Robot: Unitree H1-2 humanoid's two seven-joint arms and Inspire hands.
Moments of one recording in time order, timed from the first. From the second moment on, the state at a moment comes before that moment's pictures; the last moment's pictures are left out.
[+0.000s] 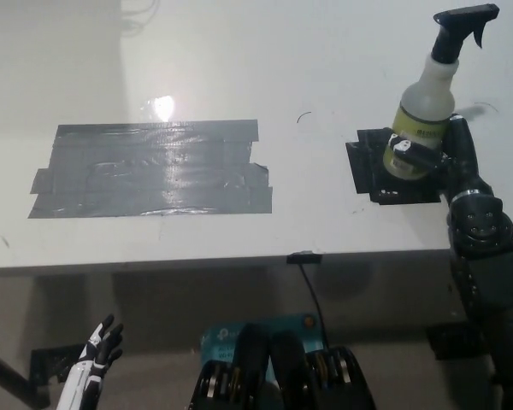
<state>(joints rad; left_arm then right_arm) 0.15 0.15 0.01 0.04 0.04 -0.17 -0.02 -0.79 -0.16 -0.05 0.84 -0.12 -0.08 -0.18</state>
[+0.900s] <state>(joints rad) 0.15 0.15 0.01 0.04 0.03 -0.19 -0.02 -0.75 -0.12 -0.02 0.85 -0.16 -0.17 -0.25</state>
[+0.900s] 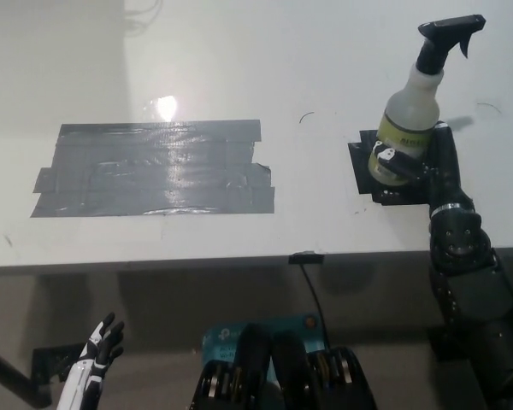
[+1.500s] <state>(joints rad) 0.15 0.15 0.01 0.04 0.03 -0.20 -0.02 -0.74 -0.21 0.11 0.89 -0.17 -0.25 -0.09</state>
